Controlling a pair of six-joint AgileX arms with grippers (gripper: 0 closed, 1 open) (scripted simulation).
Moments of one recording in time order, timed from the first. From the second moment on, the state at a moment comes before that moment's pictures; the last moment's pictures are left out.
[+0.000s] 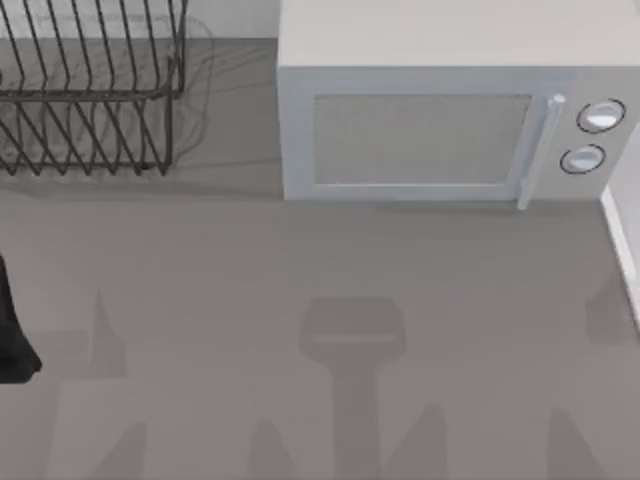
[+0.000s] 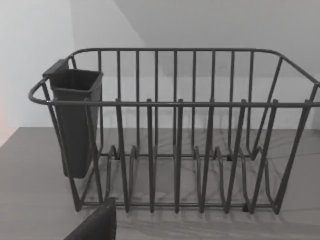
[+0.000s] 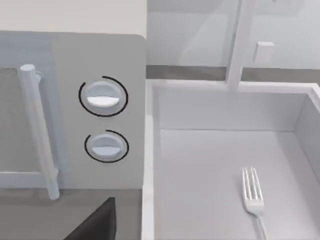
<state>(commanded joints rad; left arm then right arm) 0.00 0.00 0.00 0.00 0.00 0.00 -0.05 0.41 0.36 -0.22 0.00 -0.04</state>
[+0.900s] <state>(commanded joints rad) 0.00 0.00 0.00 0.00 0.00 0.00 -0.21 1.88 1.70 -1.00 0.01 -0.20</state>
